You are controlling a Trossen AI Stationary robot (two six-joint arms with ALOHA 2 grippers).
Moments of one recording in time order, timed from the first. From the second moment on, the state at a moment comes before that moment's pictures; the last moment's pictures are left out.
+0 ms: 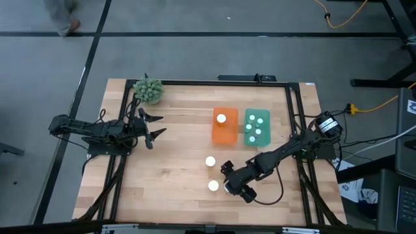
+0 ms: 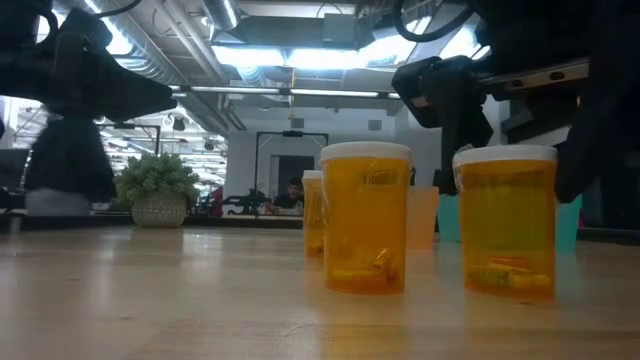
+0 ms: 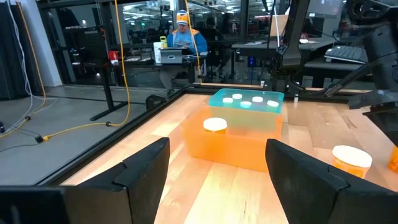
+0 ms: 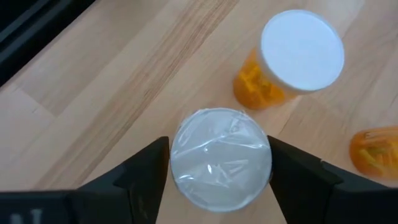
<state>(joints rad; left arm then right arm) -0.14 0.09 0.01 0.07 -0.50 0.01 0.49 1.79 1.07 -0.25 -0.03 -0.19</state>
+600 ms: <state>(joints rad) -0.14 0.09 0.01 0.07 -0.50 0.00 0.47 1.67 1.10 -0.37 0.00 -0.12</state>
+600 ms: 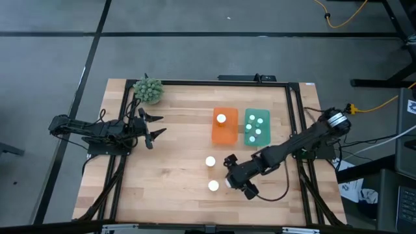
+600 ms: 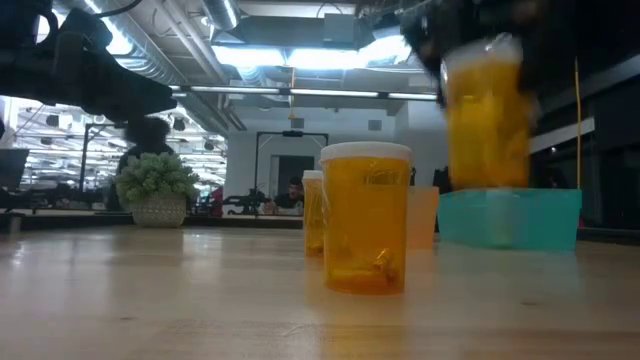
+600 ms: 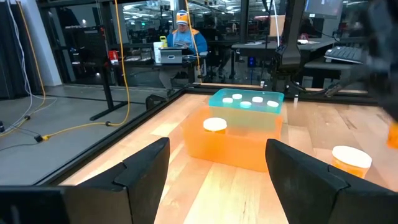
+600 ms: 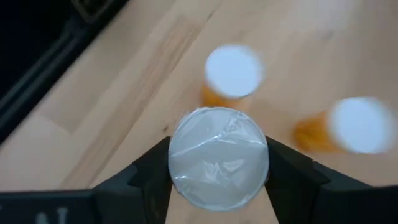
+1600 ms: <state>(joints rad) -0.14 0.09 0.01 0.07 -0.50 0.00 -0.04 1.72 1.20 -0.49 0.16 -0.01</state>
